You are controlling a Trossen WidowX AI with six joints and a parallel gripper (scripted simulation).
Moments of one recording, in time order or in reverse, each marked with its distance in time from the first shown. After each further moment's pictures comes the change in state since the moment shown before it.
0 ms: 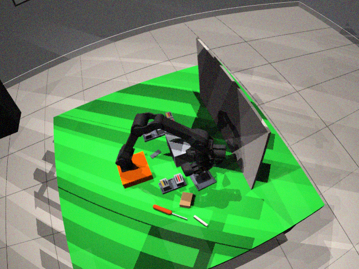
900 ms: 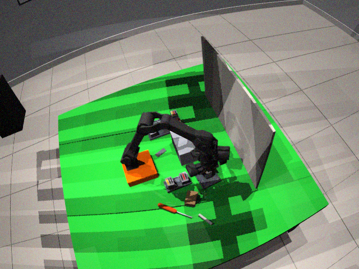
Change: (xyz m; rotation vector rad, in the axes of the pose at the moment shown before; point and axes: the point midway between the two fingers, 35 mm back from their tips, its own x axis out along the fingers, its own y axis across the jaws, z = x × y) arm 0.020 0.003 0.002 -0.001 0.000 0.000
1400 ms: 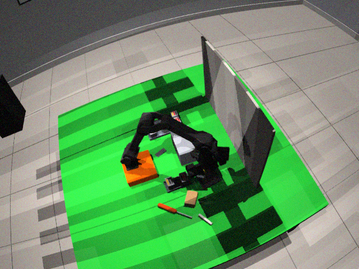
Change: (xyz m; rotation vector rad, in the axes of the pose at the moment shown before) arm 0.006 0.001 0.001 0.000 0.000 0.001
